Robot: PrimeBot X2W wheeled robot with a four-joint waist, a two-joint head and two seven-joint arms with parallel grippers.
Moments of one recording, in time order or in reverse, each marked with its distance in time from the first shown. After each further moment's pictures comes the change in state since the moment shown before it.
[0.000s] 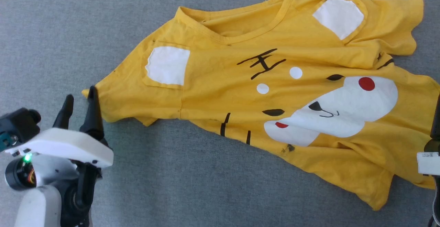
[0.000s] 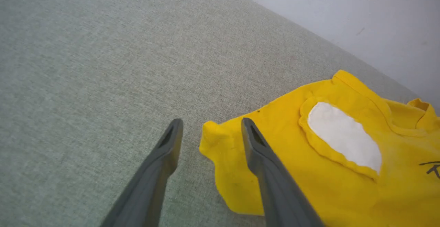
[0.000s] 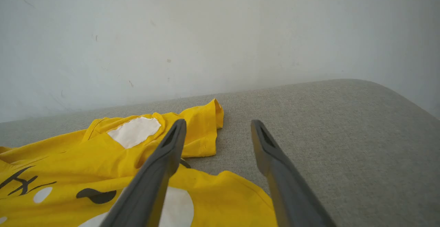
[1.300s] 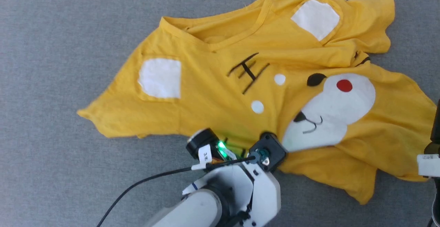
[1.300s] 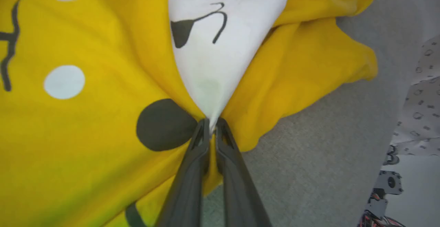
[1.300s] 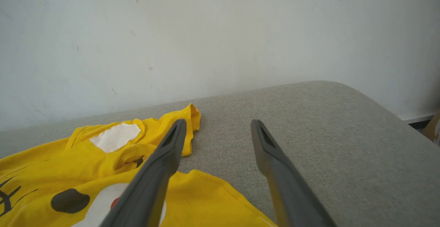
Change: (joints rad) left arm -0.303 -0.057 -0.825 0.179 0.318 -0.339 0.319; right arm 0.004 0.000 -0.012 0.036 0.018 0.000 -0.016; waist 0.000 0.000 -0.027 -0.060
